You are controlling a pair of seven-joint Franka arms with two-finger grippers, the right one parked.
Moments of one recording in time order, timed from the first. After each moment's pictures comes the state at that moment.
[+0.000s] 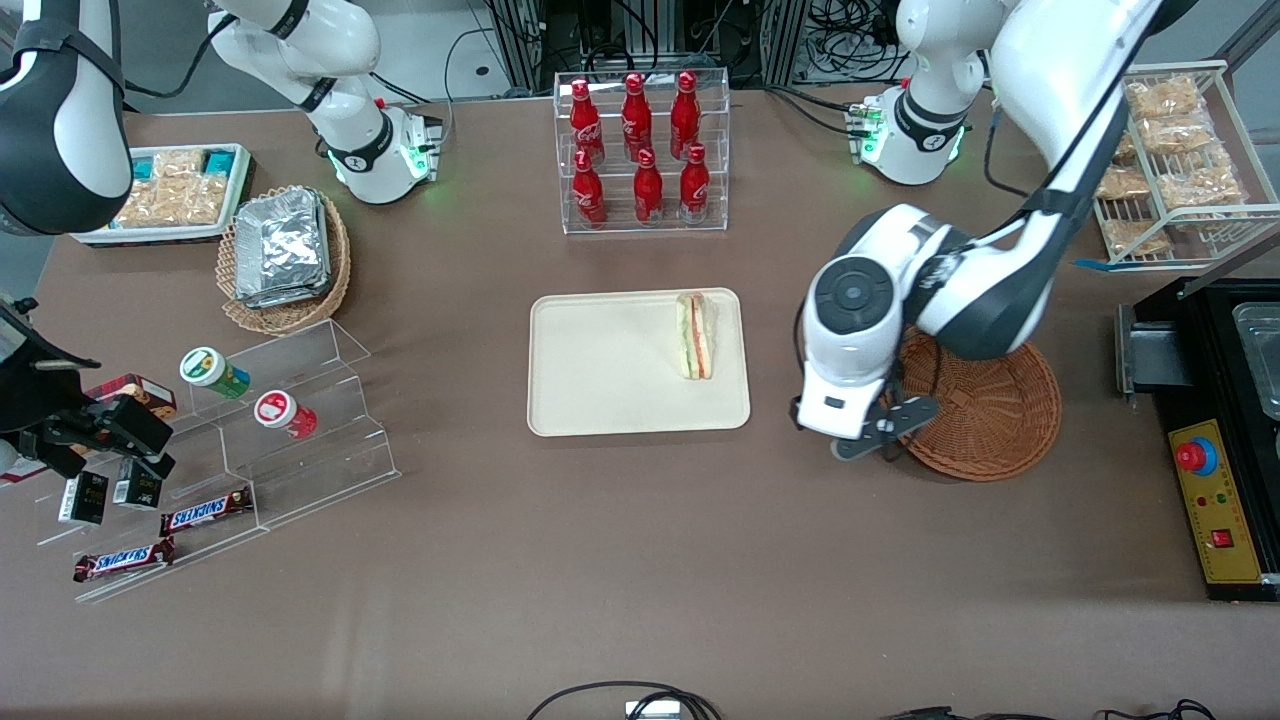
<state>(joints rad) 0.12 0.47 -0.71 -1.64 0.52 1.85 -1.16</state>
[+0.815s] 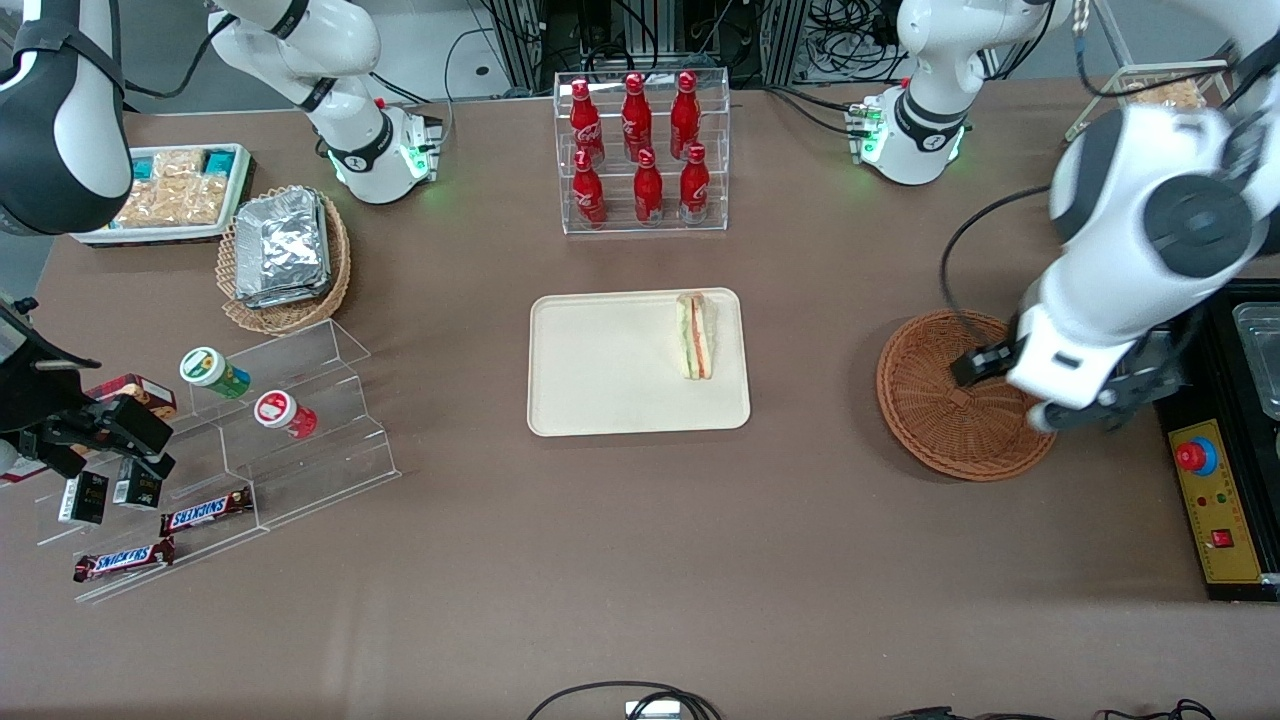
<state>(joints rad) 0.17 0.15 -0.38 -1.64 0.14 1.67 -0.47</state>
